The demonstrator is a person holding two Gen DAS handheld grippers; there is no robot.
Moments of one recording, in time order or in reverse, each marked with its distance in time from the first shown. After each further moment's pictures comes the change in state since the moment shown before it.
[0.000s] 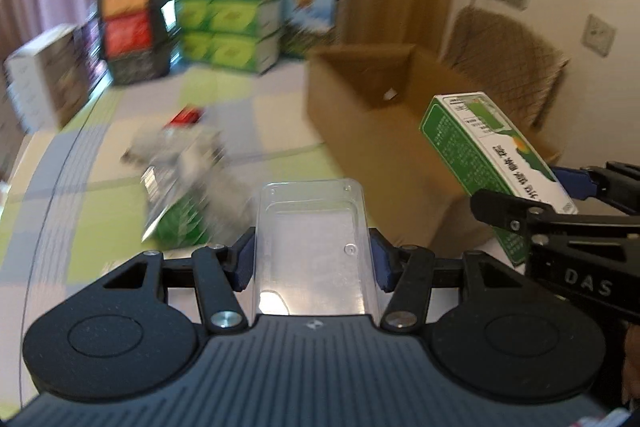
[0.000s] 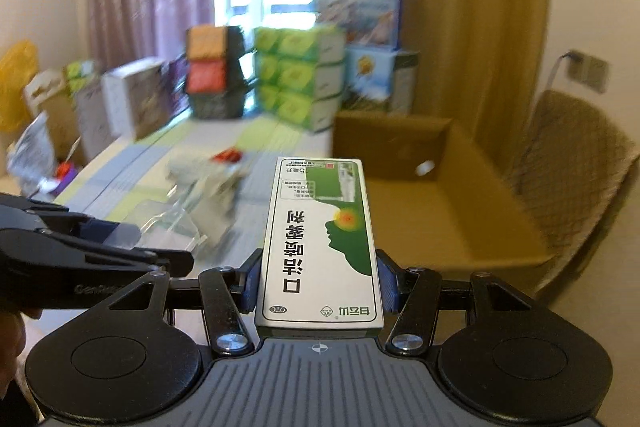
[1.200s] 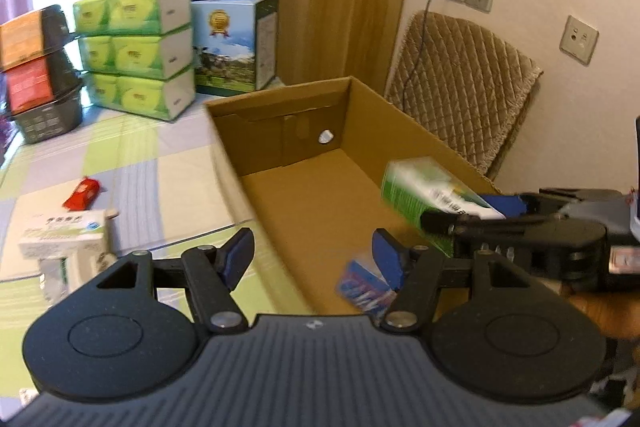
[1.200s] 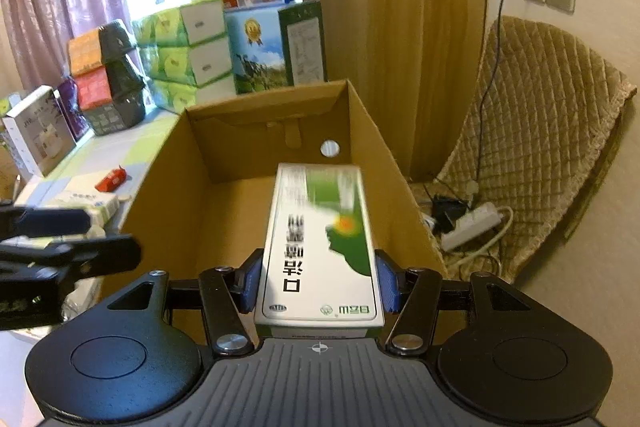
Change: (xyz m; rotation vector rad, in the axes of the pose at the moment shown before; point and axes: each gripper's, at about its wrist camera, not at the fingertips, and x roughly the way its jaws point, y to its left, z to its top) left arm 0.094 -0.053 0.087 0.049 -0.002 -0.107; right arm 0.108 -0.130 0.033 0.174 0.112 -0.021
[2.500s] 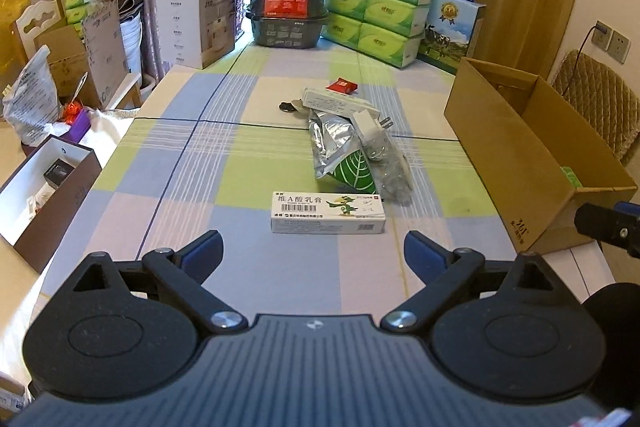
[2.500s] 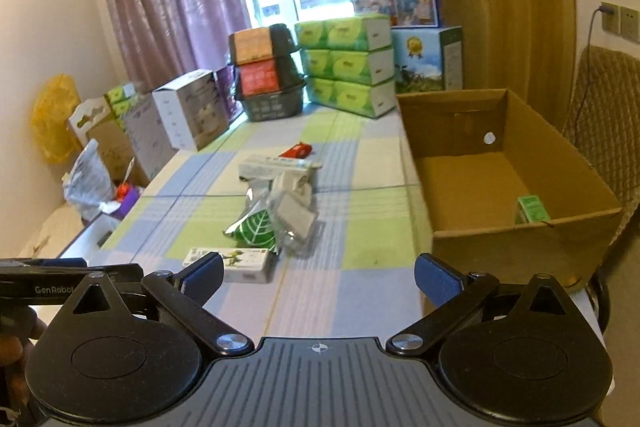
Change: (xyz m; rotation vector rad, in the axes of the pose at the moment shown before) left arm -0.193 0.149 -0.158 -0.299 0.013 0.356; right arm -0.117 0.179 -0.094 -0.090 -0.033 0.232
